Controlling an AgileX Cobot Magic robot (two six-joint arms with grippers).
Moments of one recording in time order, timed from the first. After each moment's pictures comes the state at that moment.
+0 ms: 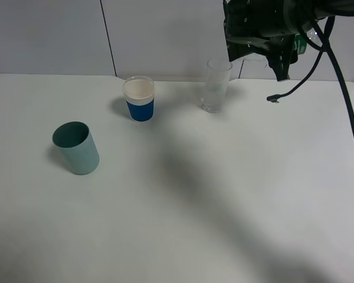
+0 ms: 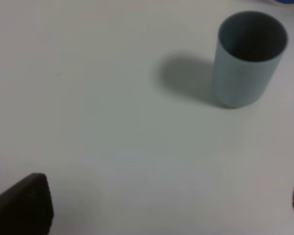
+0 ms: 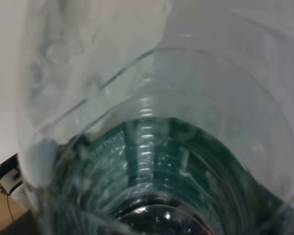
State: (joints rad) left arm 0.13 0.13 -0.52 -0.12 1.06 0.20; right arm 0.50 2.06 -1.53 -1.25 1.12 -0.38
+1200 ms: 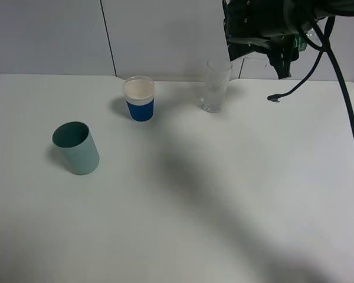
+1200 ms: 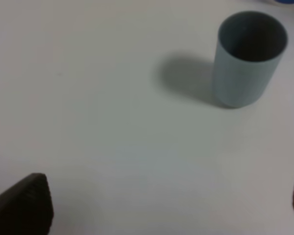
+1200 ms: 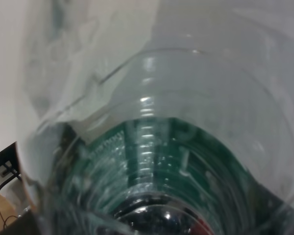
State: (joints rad) left arm 0.13 0.13 -0.52 -0.12 1.06 0.20; right arm 0.50 2.06 -1.53 -1.28 1.12 -0.38
